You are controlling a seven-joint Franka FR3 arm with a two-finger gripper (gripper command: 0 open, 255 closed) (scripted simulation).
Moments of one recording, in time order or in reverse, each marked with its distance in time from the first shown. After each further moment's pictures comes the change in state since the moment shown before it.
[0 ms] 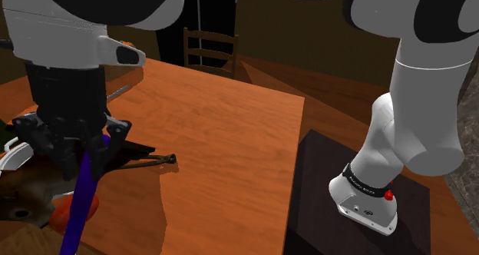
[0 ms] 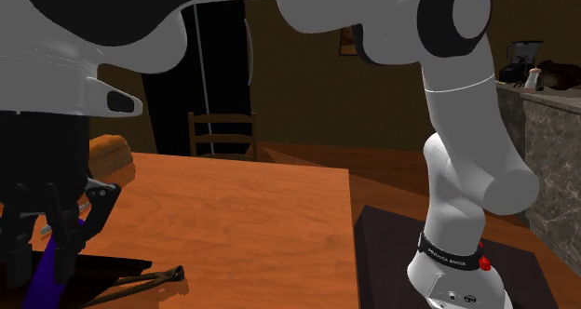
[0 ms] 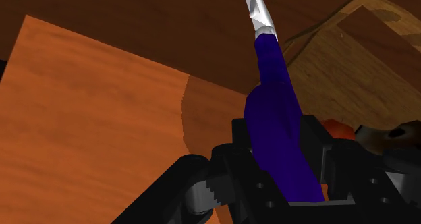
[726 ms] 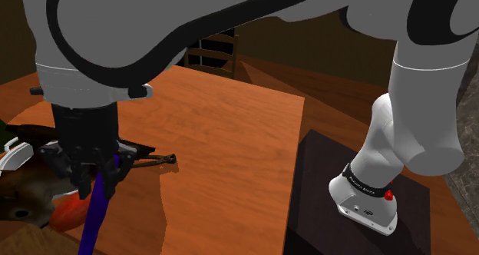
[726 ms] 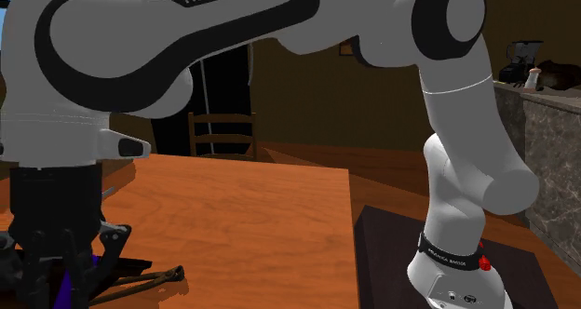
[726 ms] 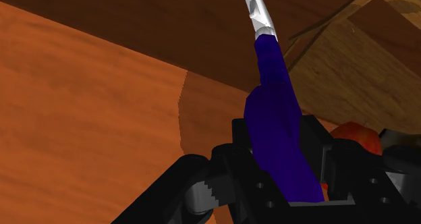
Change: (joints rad) arm 0.000 0.023 -0.002 -0.112 0.005 0.130 -0.033
